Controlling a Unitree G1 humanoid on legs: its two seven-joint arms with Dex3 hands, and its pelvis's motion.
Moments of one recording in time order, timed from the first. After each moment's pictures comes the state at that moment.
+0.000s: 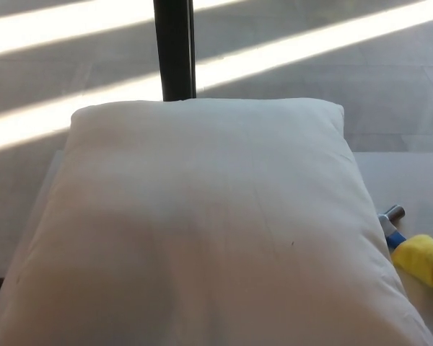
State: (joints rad) left_arm -0.09 0.59 0.69 1.10 -0.44 0.11 -0.25; right_arm -0.29 -0.81 0.17 0.25 -0.24 0.28 0.06
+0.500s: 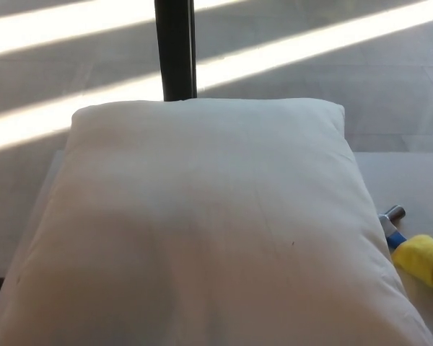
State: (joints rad) left_arm -0.07 0.60 0.68 1.11 -0.44 0.11 -0.25; right_arm -0.29 -0.81 0.17 0.22 -0.31 0.31 0.11
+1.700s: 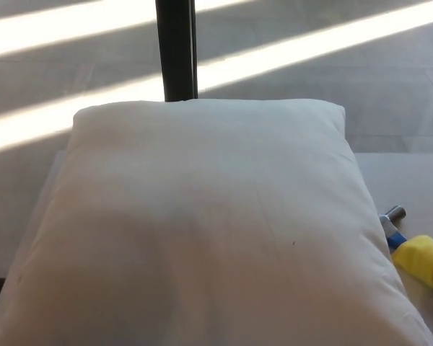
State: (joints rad) left_arm -0.02 0.60 0.70 1.13 -0.46 0.11 -0.28; right_arm -0.32 -0.67 0.31 0.45 -0.53 0.36 0.03
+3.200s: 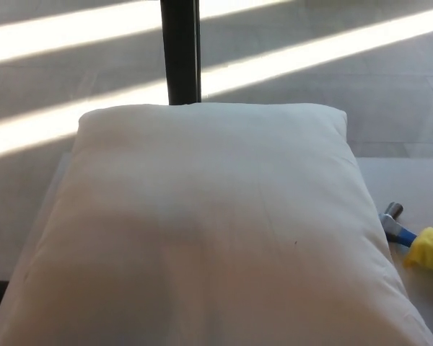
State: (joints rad) left_arm -0.07 0.60 0.68 1.13 -0.48 0.08 -0.30; right_arm -0.55 -0.66 0.65 0.83 -0.79 0.28 -0.13
